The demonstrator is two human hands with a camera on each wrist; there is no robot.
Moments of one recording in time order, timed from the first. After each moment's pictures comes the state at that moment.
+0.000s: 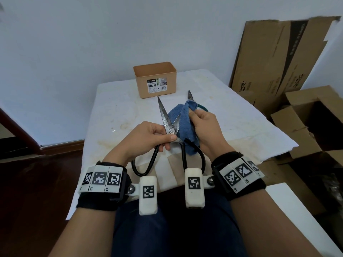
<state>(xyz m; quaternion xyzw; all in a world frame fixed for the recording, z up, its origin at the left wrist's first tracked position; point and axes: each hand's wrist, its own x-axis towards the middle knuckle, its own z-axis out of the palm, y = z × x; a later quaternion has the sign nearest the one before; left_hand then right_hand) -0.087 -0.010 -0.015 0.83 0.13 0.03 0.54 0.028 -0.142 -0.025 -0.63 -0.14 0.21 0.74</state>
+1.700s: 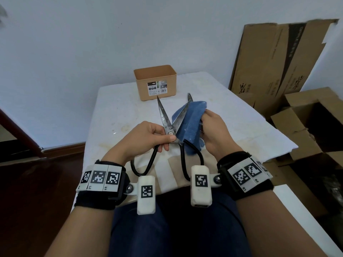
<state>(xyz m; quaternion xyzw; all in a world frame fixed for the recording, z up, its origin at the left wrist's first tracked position) -0.091 -0.010 -0.004 0.85 0.14 0.02 0.51 0.030 -0.159 -0.008 -0.62 -0.09 0.21 0.75</state>
